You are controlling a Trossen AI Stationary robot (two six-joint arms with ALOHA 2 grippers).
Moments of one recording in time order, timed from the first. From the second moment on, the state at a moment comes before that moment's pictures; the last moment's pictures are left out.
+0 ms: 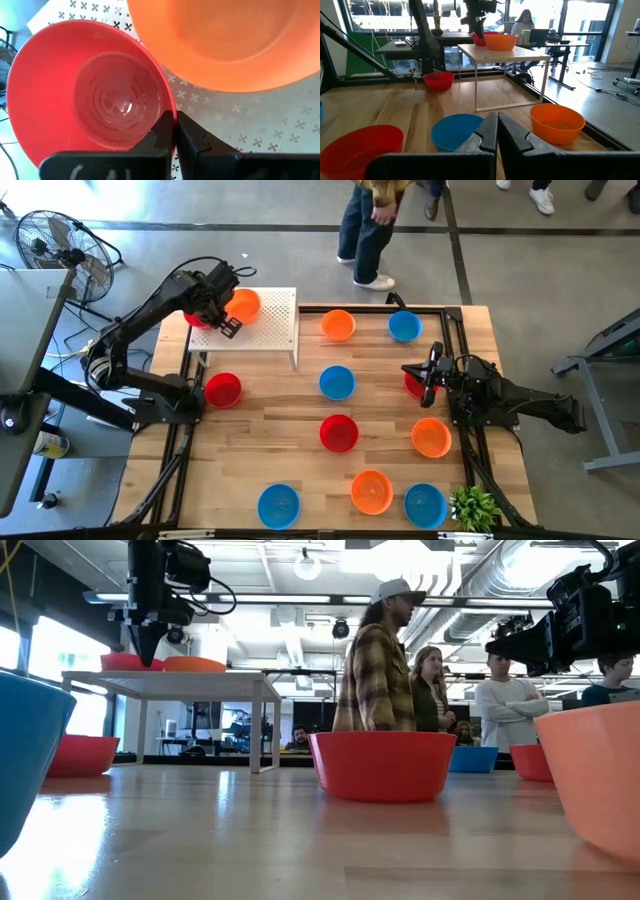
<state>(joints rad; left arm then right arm) 0.86 1.28 1.28 -1.33 -0.26 -0.10 -0.27 0.05 0.01 0.03 0.00 0.00</state>
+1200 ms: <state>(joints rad) 0.86 1.29 1.36 -1.42 -0.25 -0.07 -0.27 0.05 0.01 0.03 0.00 0.00</state>
